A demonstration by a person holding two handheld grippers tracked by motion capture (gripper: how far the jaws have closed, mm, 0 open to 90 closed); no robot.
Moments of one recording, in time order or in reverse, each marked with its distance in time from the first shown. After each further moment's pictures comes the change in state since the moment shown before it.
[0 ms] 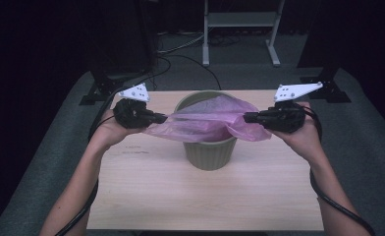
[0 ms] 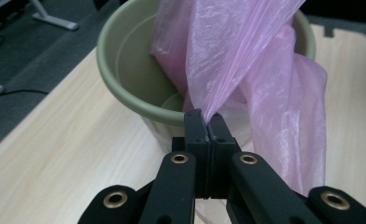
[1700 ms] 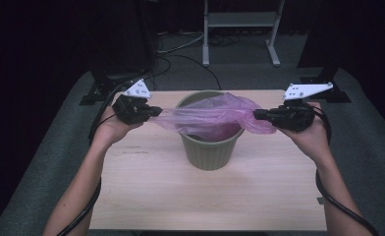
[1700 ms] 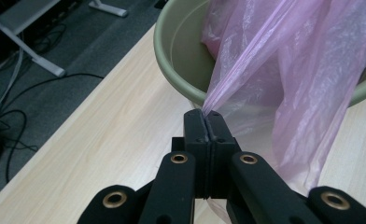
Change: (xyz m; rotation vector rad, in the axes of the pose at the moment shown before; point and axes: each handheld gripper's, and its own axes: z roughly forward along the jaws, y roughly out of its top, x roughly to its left) left arm 0.007 0.003 0.004 0.066 0.185 0.003; right arm -0.013 -0.010 -0.013 0.012 -0.113 0.032
